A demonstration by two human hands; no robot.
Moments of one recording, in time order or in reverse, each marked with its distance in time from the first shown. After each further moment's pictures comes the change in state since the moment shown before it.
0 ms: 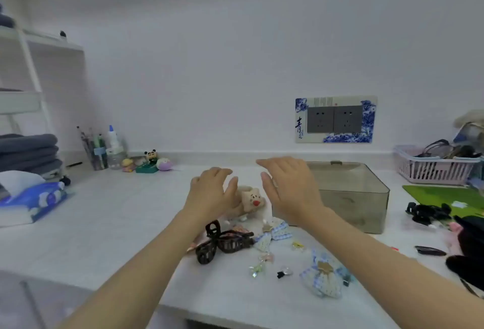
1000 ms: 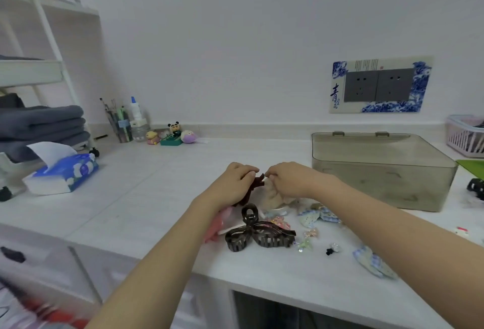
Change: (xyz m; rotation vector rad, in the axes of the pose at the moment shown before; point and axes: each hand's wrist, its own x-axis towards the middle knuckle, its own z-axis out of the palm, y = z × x) left_hand -0.010 -0.063 0.020 -0.355 -0.370 -0.086; right_hand 0.029 -0.038 0.063 0.099 -0.924 0.255
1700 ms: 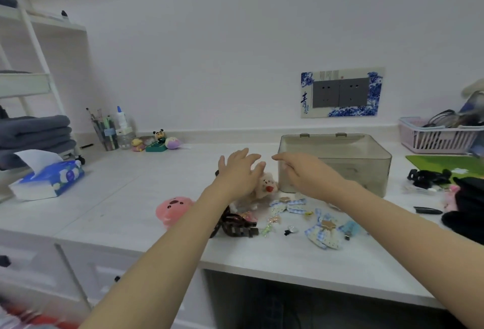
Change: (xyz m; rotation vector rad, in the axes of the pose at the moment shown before) left_hand -0.023 0.089 0.026 0.299 0.084 0.055; right_hand -0.088 0.053 -0.015 0.144 0.353 -0.061
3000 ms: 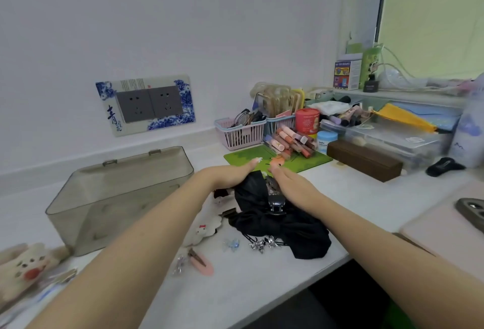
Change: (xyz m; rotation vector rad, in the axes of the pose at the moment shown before) left_hand 0.107 0.301 0.138 -0.159 -0.845 0.327; right_hand -0.176 0.194 -0.106 0.295 0.341 0.850
